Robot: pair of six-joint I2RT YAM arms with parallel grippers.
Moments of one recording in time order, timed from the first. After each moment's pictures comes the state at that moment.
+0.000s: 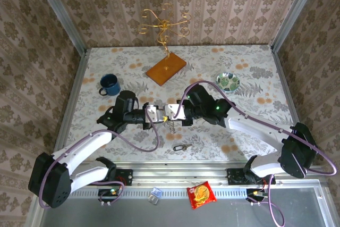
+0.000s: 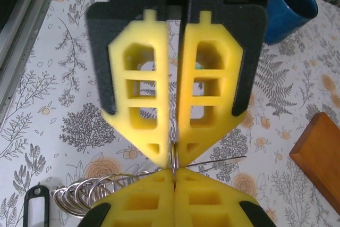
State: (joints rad) left arm -0.60 1.06 0.60 -0.08 0.76 0.78; right arm 0.81 1.38 1.03 -0.37 -0.33 -0.80
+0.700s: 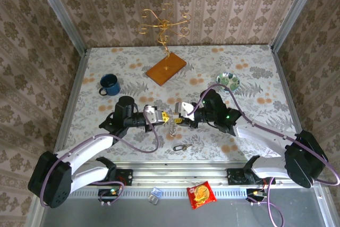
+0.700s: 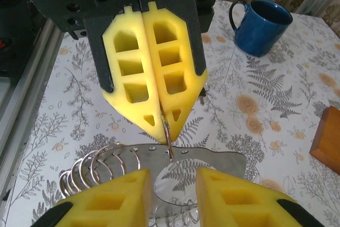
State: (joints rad) left arm -0.60 1.06 0.47 0.20 0.79 0.58; right arm 0.70 1.26 0.73 0.03 -0.52 -0.56
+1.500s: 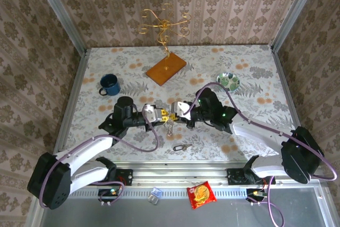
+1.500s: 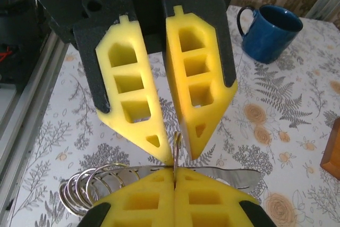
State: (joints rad) left arm -0.61 1.04 0.47 0.21 0.75 0.54; right arm 0.74 1.32 0.81 -0.04 -0.50 -0.59
